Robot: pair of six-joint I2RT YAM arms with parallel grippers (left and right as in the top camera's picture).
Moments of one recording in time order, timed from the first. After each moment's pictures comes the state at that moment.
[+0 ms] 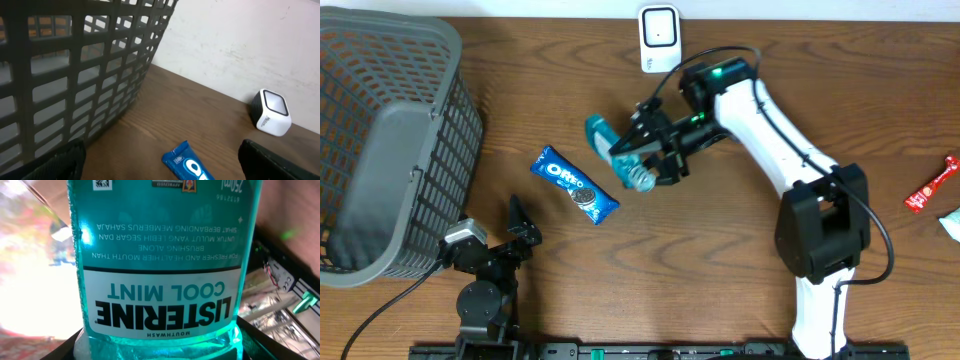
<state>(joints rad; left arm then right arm) -0.08 0.01 0.03 -0.11 -0.29 -0.35 0.42 2.13 1.84 -1.54 -1.47 0.17</state>
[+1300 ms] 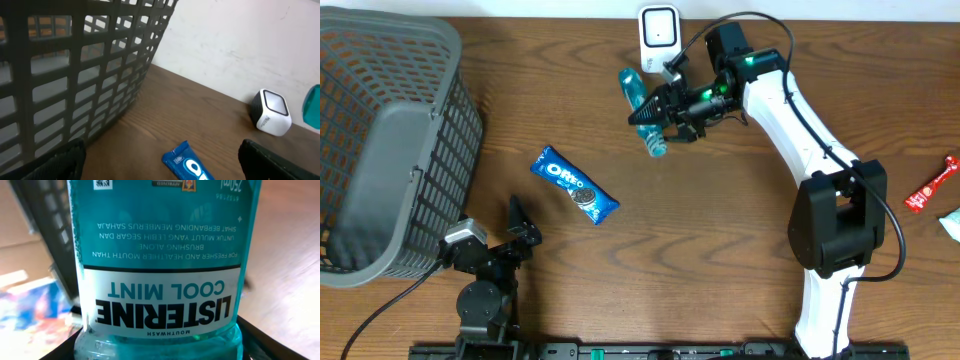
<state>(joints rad) -0.08 0.01 0.03 -0.11 -0.29 -0.35 0.31 2.13 1.84 -0.97 -1.06 0.38</state>
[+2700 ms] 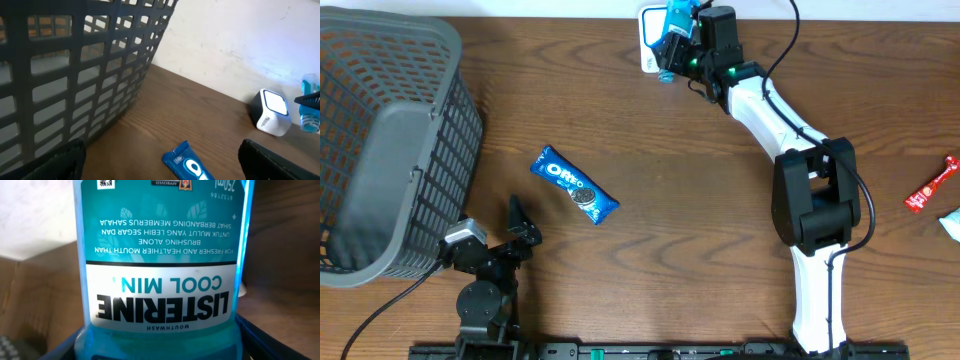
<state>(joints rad) -0.08 0.01 0.03 -0.11 -0.29 -0.35 0.32 2.30 1.84 -0.16 -0.23 0.60</state>
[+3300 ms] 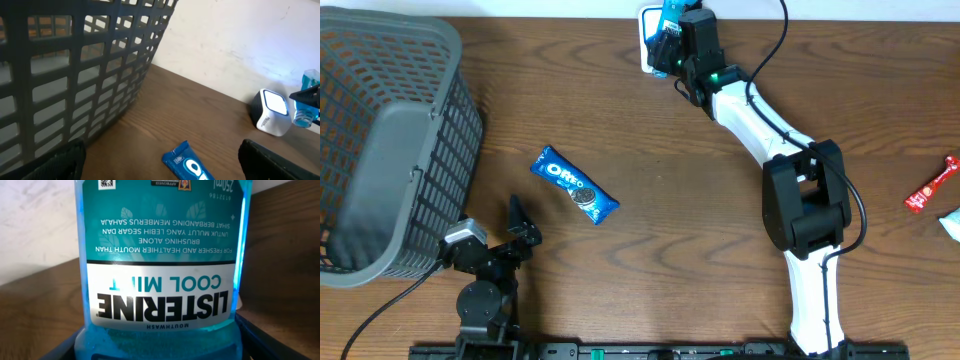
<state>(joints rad) -0.08 0.01 0.03 -0.11 -0.29 -0.35 0.38 2.30 1.84 -0.12 -0.02 0.64</state>
